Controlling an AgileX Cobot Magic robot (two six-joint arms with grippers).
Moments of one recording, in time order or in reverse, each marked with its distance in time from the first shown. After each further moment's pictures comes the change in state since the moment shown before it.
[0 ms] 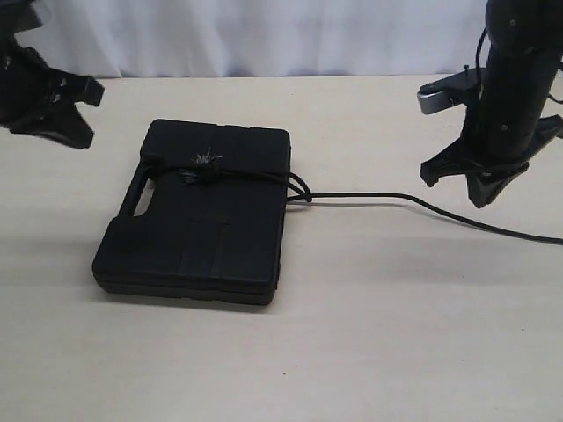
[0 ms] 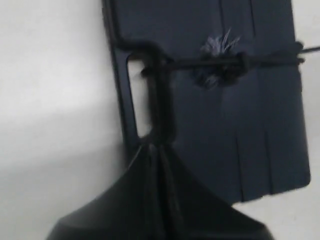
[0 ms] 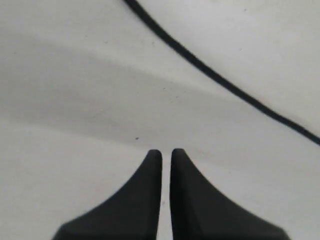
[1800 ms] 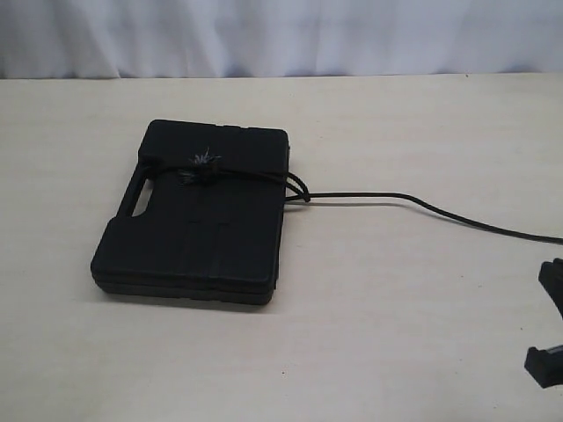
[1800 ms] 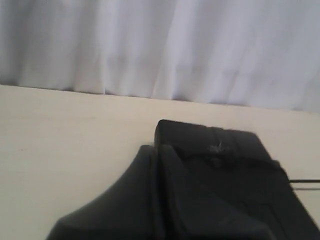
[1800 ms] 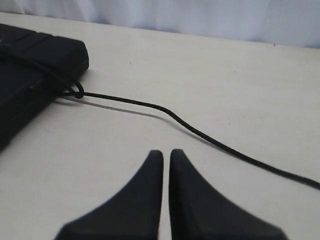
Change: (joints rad) left arm -0.002 -1.389 1.089 -0.439 -0.786 0.377; right arm 0.000 -1.448 1.367 0.138 -1.166 0.015
